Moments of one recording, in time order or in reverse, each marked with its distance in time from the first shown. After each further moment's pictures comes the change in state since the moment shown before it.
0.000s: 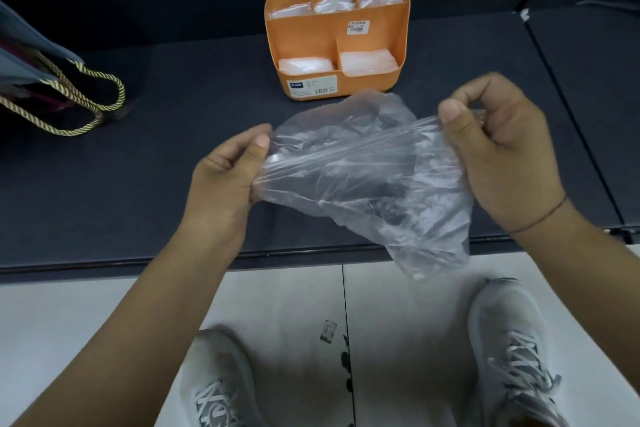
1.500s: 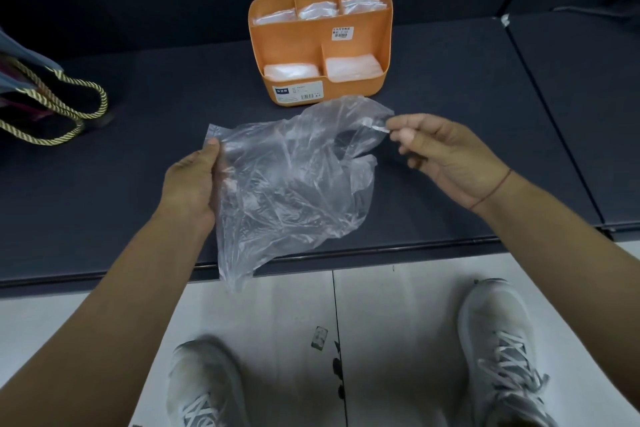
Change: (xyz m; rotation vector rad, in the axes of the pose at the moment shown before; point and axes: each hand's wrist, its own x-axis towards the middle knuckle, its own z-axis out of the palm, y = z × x) left_hand 0.060 -0.017 -0.022 0.029 0.221 -0.211; right_hand 0.027 0.062 -0.002 0.355 -0.220 0.441
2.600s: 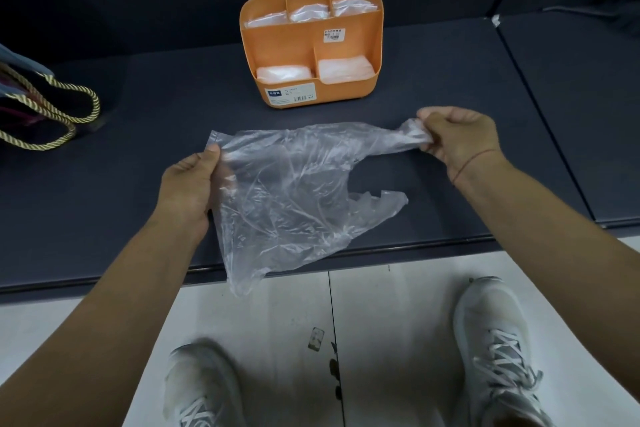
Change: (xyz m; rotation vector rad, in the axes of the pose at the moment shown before) left_hand 0.005 -0.008 -0.002 0.063 -0.027 0.105; right_hand 0.023 -0.001 -0.014 0.115 0.541 0.128
